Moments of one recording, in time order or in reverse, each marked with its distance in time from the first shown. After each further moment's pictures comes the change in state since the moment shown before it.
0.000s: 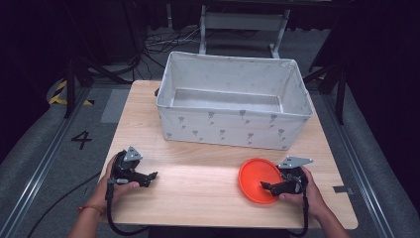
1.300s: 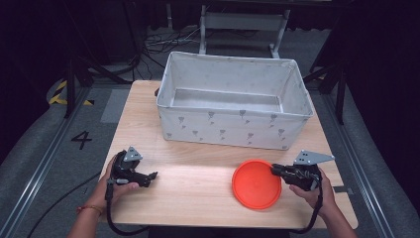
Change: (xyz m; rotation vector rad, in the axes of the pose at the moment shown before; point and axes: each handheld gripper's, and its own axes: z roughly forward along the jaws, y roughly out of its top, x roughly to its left) left arm -0.001 0.000 0.000 -0.001 0.003 -0.001; right arm 0.002 0.023 -0.054 -0.181 0.069 -0.039
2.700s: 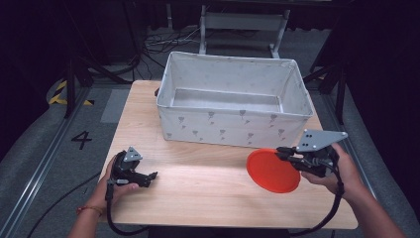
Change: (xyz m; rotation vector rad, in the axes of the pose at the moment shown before) left arm -0.001 0.000 0.000 -0.003 0.011 -0.002; right arm 0.039 0.114 -0.067 0.109 -0.051 -0.344
